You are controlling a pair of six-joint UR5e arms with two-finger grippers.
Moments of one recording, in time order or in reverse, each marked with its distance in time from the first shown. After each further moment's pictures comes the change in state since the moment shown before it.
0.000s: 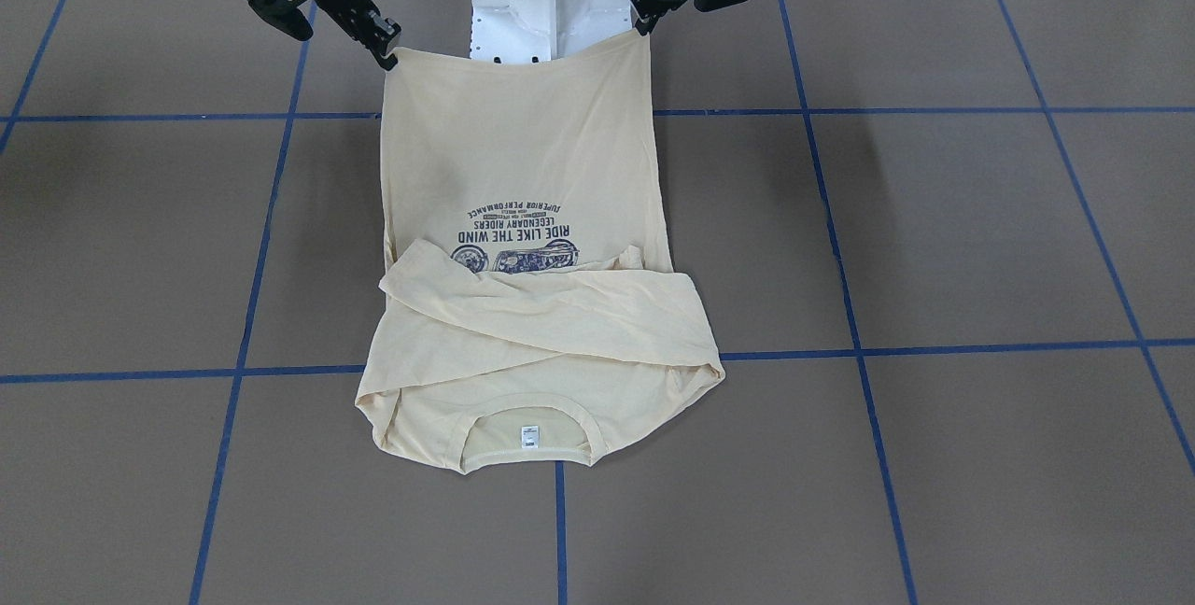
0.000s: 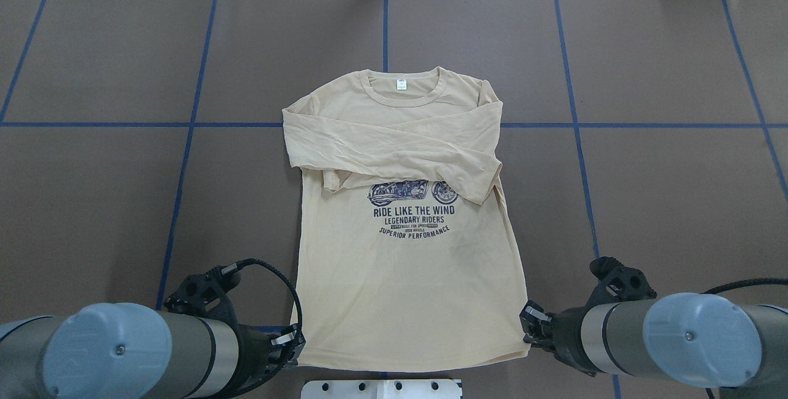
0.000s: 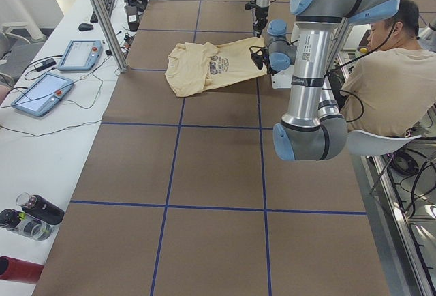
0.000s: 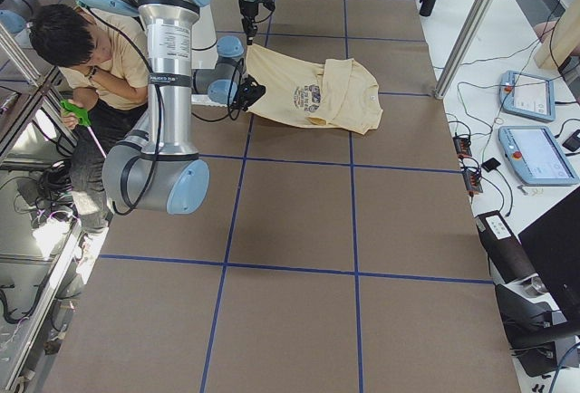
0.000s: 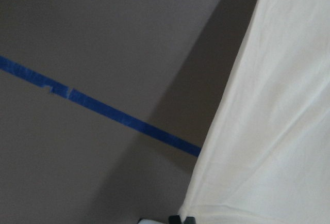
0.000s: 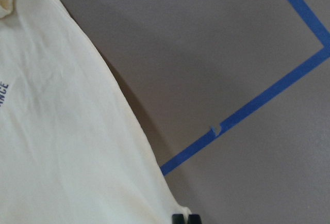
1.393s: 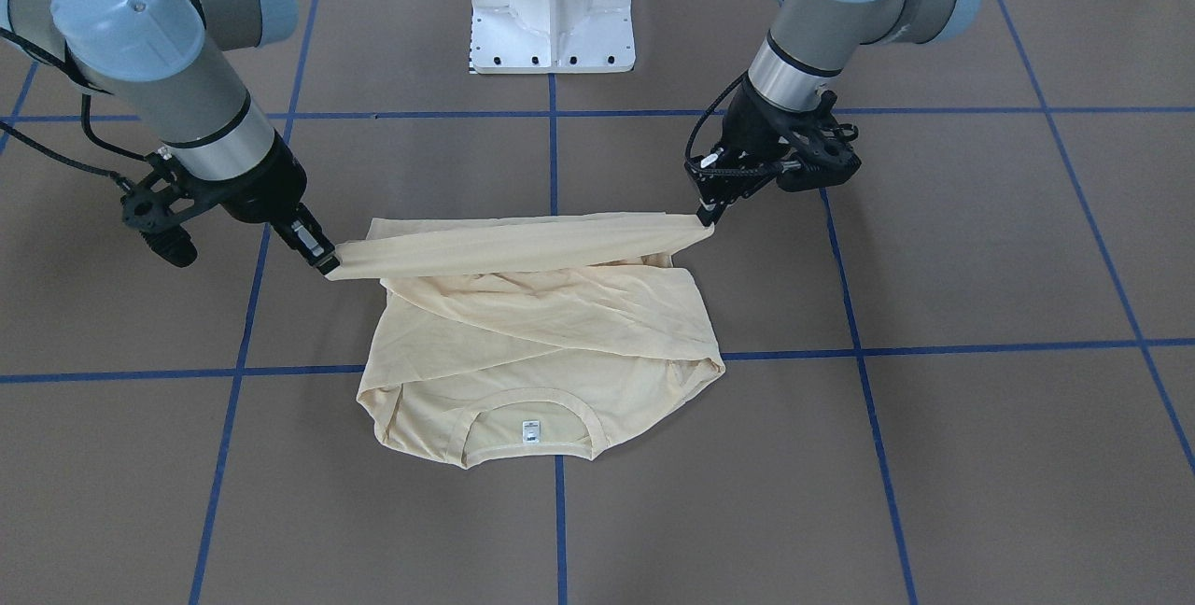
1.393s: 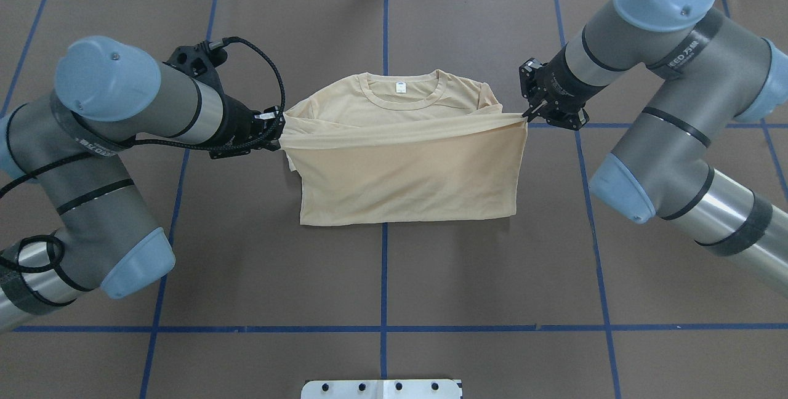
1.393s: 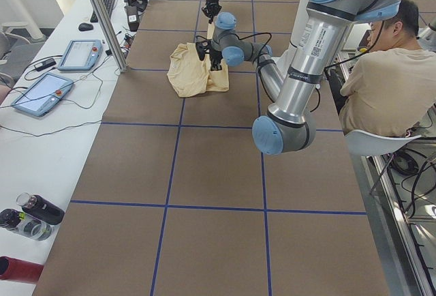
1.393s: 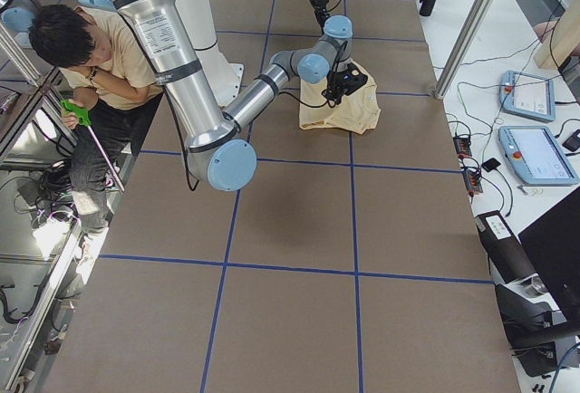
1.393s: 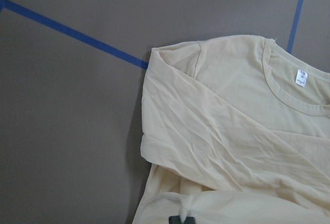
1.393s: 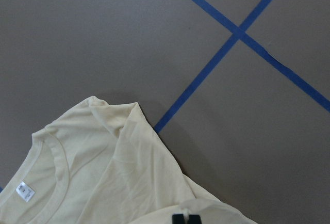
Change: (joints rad) left arm -0.554 -0.209 0.397 -0.159 -0.192 0.469; right arm 0.676 0.537 -0.506 -0.243 0.389 -0.314
